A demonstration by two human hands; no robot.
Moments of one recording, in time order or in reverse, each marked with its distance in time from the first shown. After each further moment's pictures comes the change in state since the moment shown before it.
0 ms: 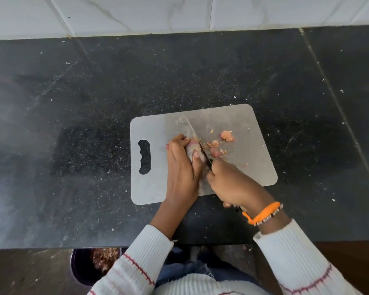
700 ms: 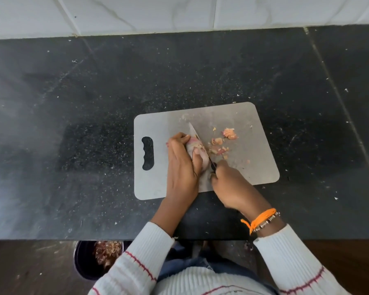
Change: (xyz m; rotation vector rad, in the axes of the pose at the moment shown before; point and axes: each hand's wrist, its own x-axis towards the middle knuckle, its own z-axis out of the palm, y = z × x) left_hand -0.001 -0.001 -0.006 -0.022 -0.012 -0.061; right_hand 0.007 0.014 0.018 -0.058 0.096 0.008
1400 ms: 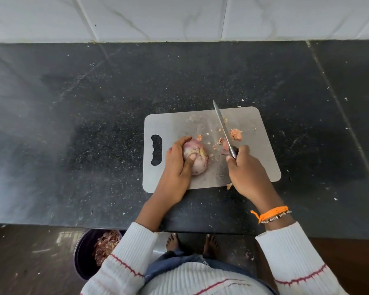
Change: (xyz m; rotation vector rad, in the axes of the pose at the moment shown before) left_hand -0.011 -0.007 -0.038 -0.102 -0.224 -0.059; right_hand 0.000 0.016 -0.007 0.058 0.359 -0.098
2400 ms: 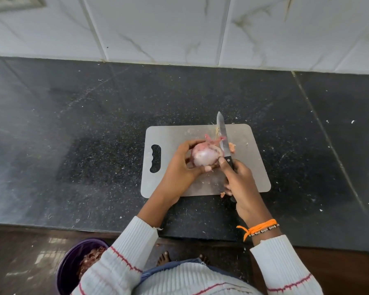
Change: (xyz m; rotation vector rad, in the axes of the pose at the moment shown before) left_hand 0.011 0.034 0.003 -0.430 -0.040 -0.067; right_hand -0.011 0.002 0.010 0.847 0.064 0.042
